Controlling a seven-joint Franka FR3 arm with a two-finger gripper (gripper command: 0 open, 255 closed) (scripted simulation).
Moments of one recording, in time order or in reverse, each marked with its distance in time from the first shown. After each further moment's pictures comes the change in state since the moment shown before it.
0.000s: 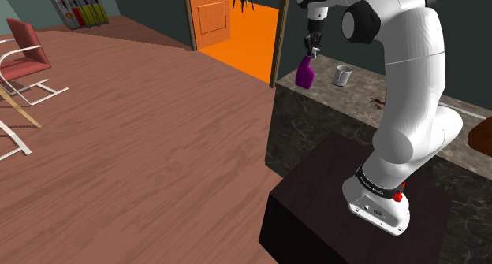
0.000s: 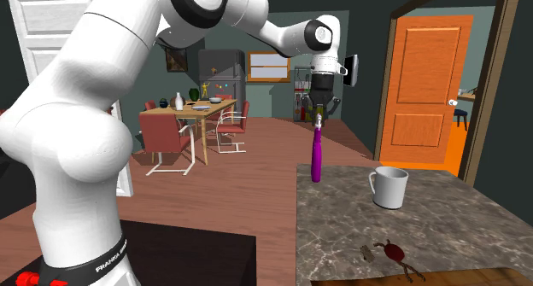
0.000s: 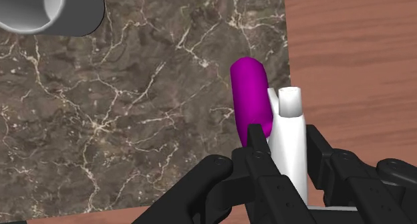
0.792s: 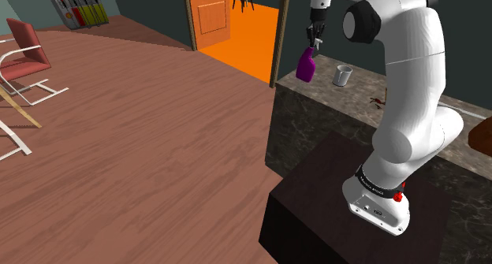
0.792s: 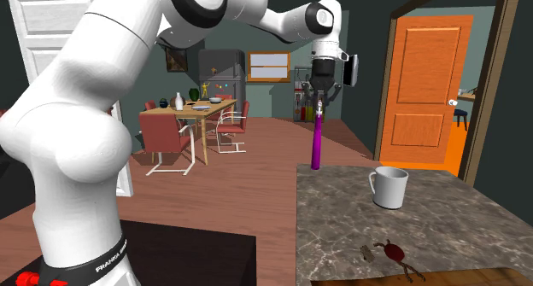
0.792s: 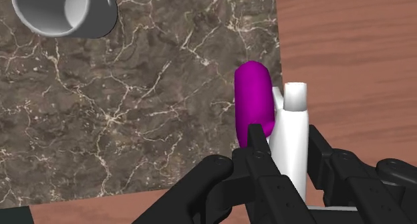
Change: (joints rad) arm -0.019 0.002 -0.003 0.126 -0.002 -0.121 0.003
